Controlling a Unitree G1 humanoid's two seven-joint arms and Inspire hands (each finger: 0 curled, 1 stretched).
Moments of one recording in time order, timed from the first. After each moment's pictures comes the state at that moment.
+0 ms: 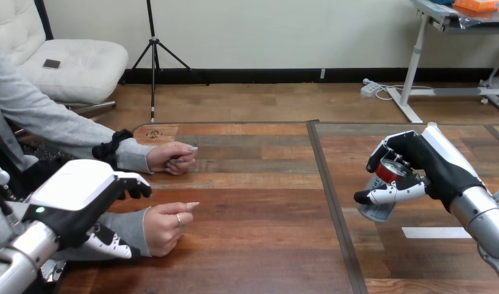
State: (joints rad) left arm -0.15 0.74 -0.07 0.45 0.77 -0.57 -0.01; right arm -0.44 -0.55 0.05 0.84 -0.32 -0.48 0.12
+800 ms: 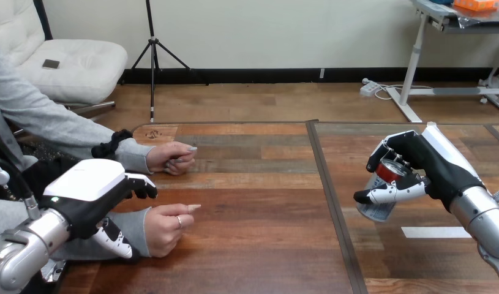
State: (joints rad) left arm -0.26 0.74 -0.17 0.54 0.77 -0.50 -0.09; right arm -0.44 -0.55 0.05 0.84 -0.31 -0.49 0.12
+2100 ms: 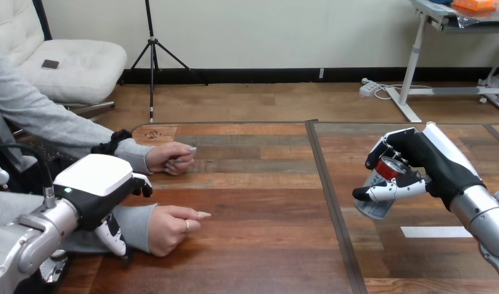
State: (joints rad) left arm -0.41 0.74 -0.32 0.68 0.91 -0.42 -0.01; right arm -0.44 -0.55 0.05 0.84 -0.27 -0.50 0.14
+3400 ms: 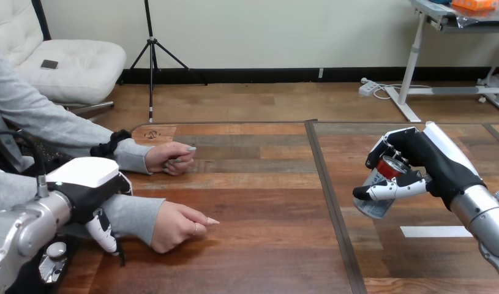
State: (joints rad) left arm -0.47 0.74 -0.34 0.74 0.79 -0.33 -0.19; right arm -0.44 -0.55 0.05 0.84 -0.27 -0.51 0.14
